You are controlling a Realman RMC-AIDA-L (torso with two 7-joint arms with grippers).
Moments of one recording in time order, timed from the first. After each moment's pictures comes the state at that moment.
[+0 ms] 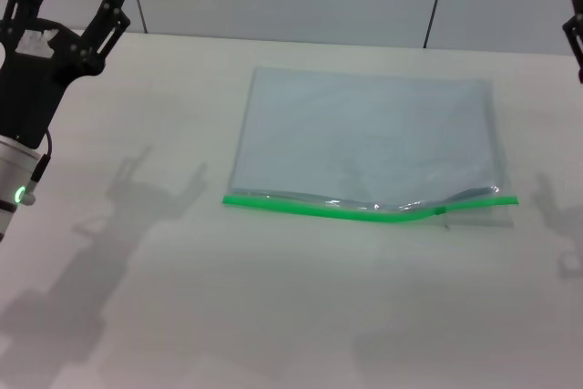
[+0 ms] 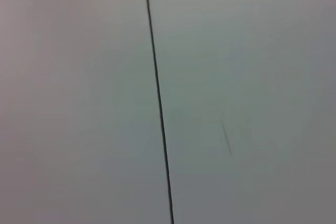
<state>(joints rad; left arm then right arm) -0.54 -2.03 0.47 -0.09 1.03 1.62 -0.30 0.51 2.04 -2.87 -0.38 1.51 -1.51 -0.04</state>
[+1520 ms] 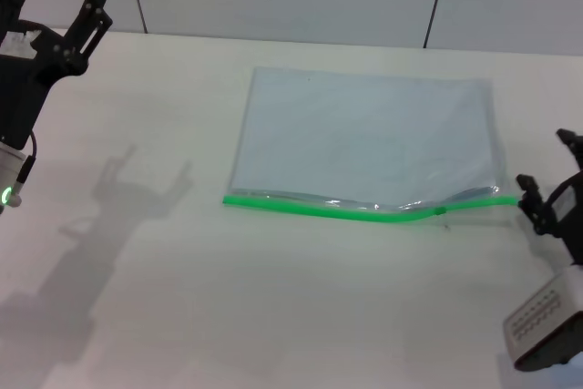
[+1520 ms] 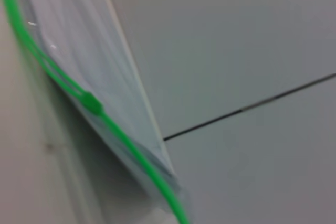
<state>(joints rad) -0.53 -2.03 0.46 -0.08 1.02 1.61 -0.30 0.39 2.05 -2.88 -0.41 1.50 -1.04 -1.35</state>
